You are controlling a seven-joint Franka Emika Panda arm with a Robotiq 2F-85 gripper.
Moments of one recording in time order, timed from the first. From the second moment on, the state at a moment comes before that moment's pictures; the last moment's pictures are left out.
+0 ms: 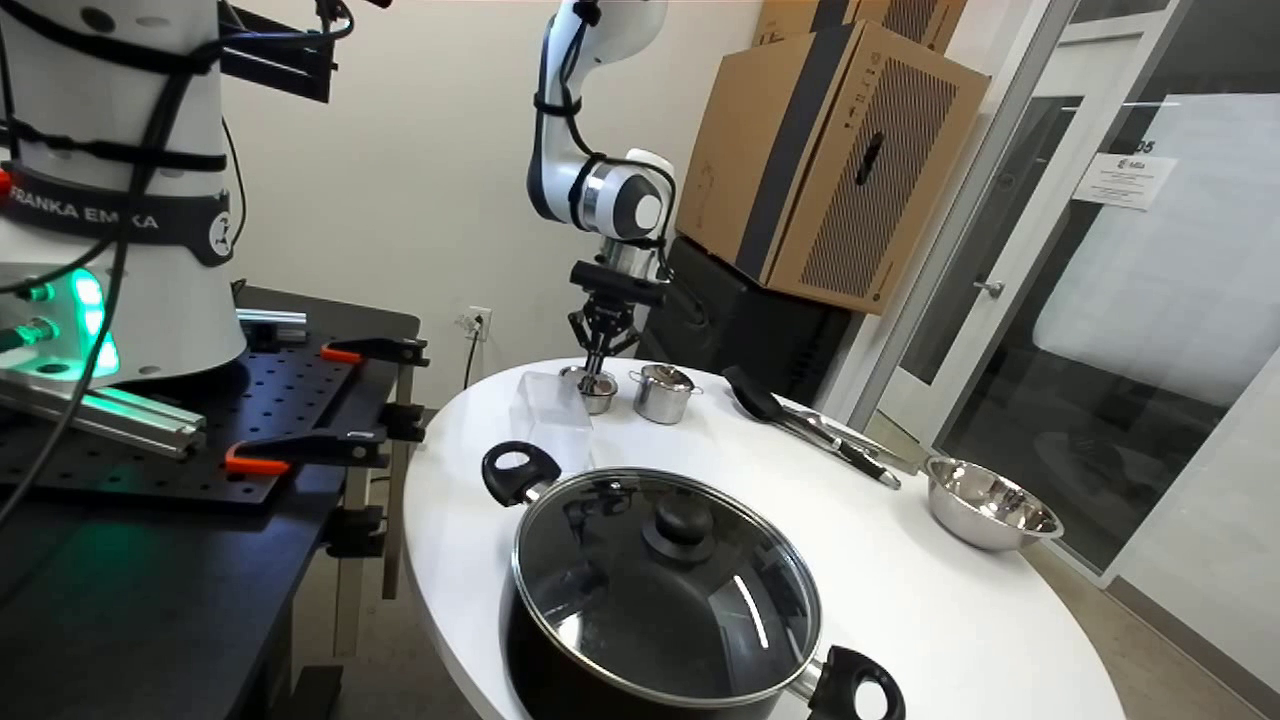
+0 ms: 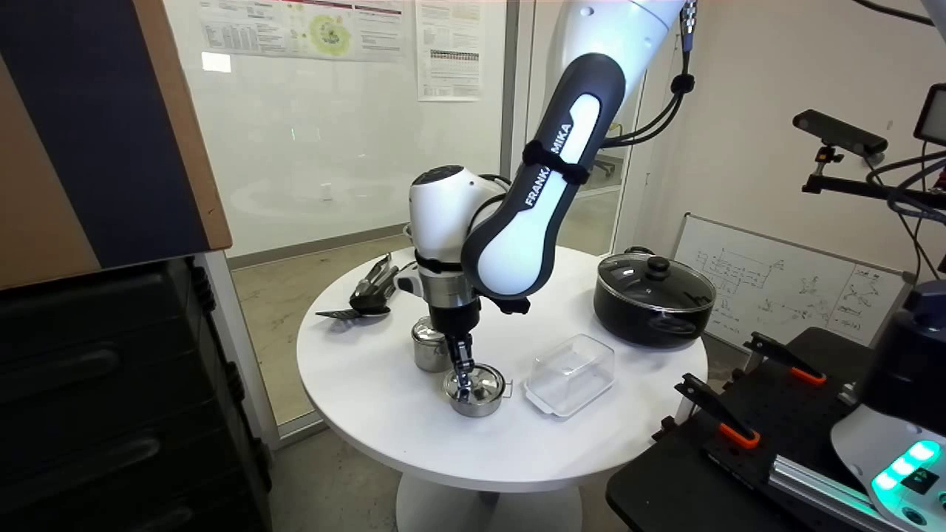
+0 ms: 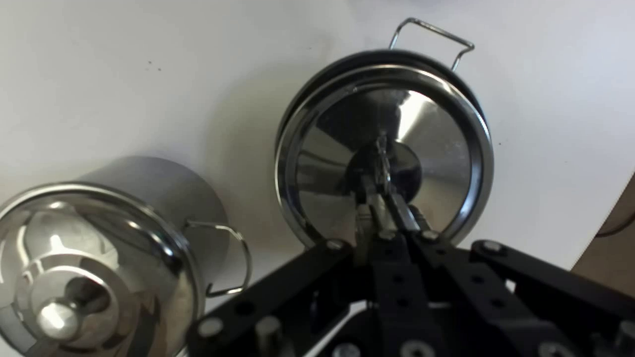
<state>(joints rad) 0.35 0.70 0.19 -2.07 -0.44 2.67 -0.33</state>
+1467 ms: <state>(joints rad) 0.25 0.44 0.19 -2.24 -0.42 2.74 -0.32</state>
